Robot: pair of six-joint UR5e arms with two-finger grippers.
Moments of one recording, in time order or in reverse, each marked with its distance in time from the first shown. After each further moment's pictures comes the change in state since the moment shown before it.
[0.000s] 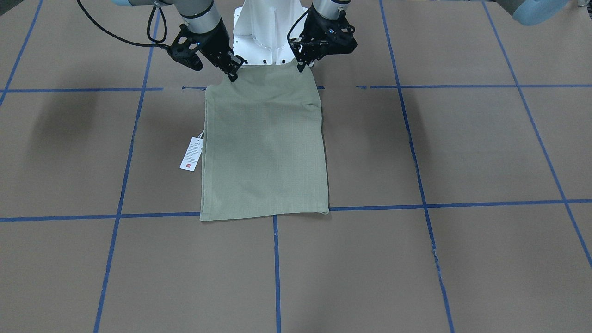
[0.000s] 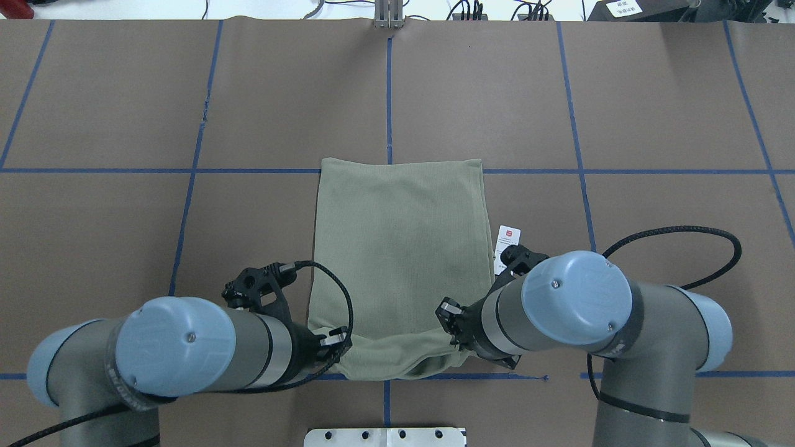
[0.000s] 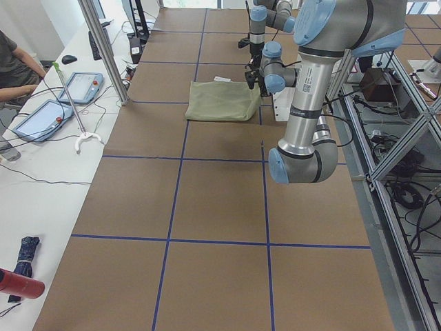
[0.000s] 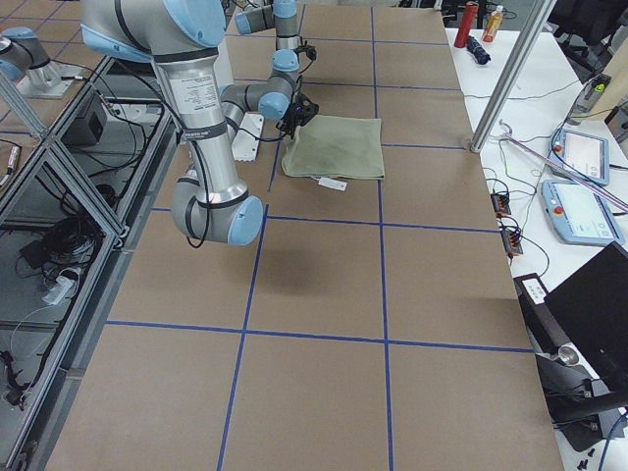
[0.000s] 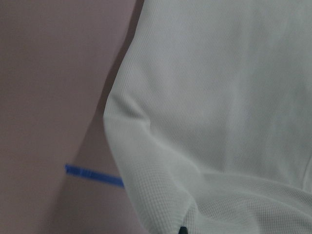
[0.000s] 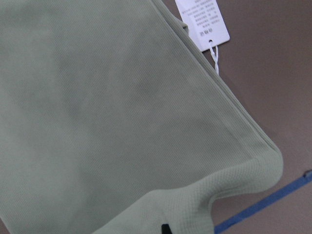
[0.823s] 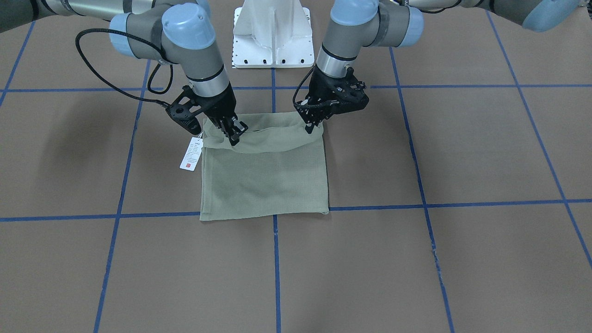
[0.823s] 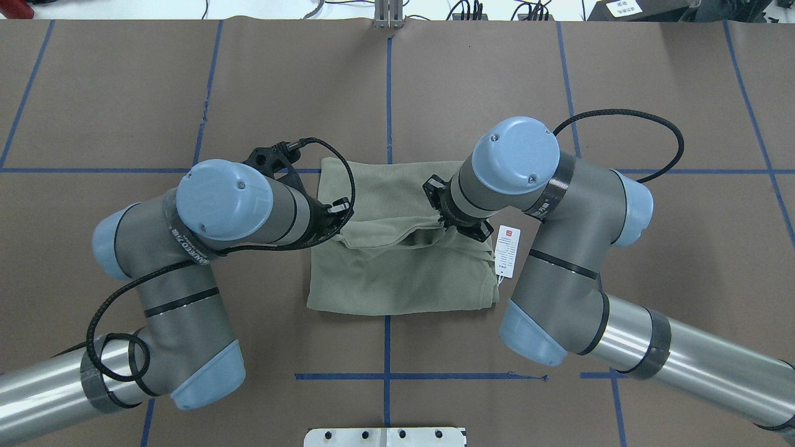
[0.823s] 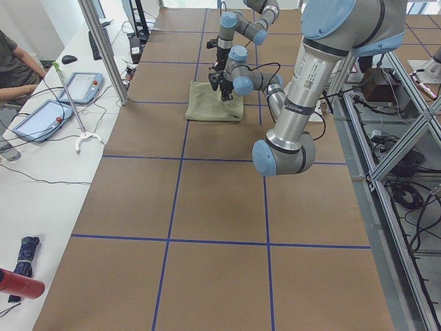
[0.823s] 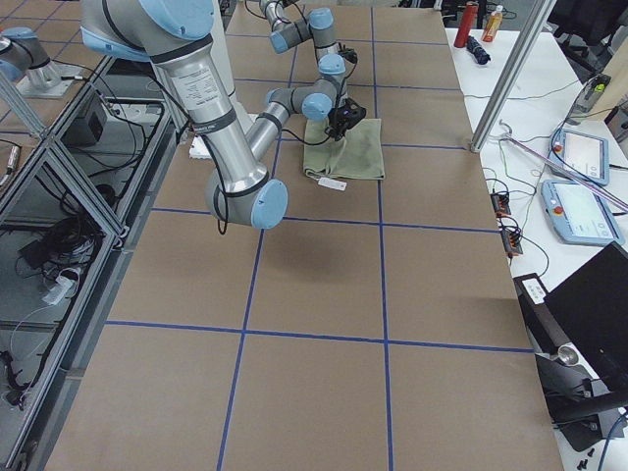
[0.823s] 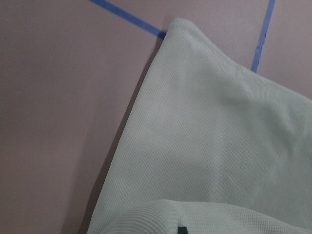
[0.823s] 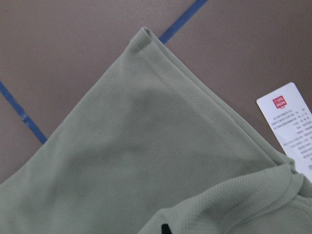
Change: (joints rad) left arm -0.199 -0.138 0.291 -0.106 0.000 0.055; right arm 0.192 0.183 -0.340 0.090 0.001 -0.037
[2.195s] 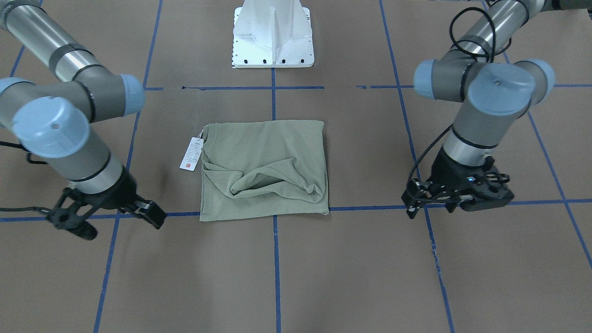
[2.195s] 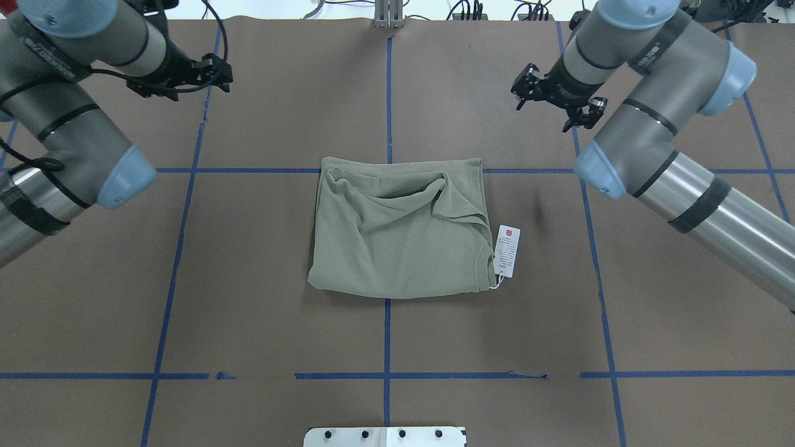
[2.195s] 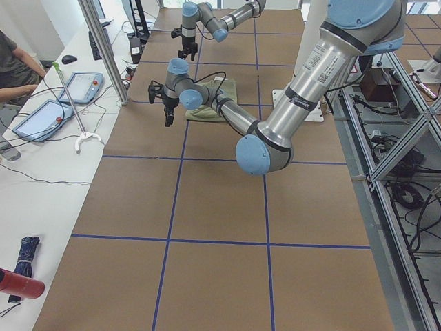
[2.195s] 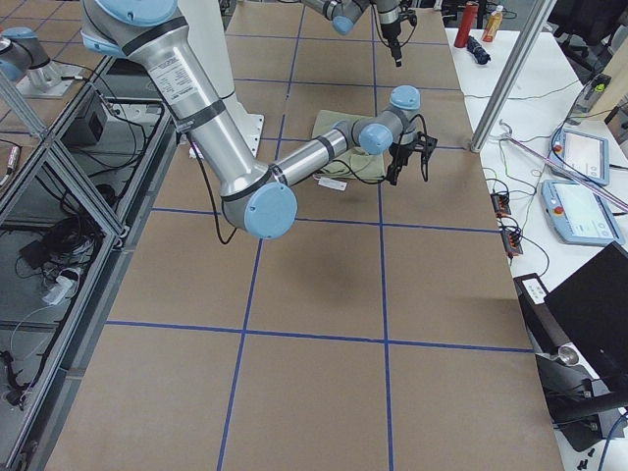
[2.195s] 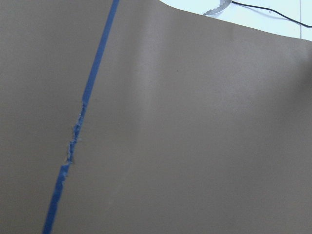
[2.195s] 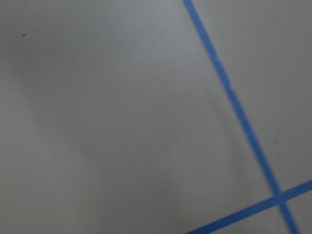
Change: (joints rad) left arm -0.472 0.111 0.186 -0.106 -0.239 0.687; right arm 0.410 -0.067 -0.239 0.094 0.275 -0.723
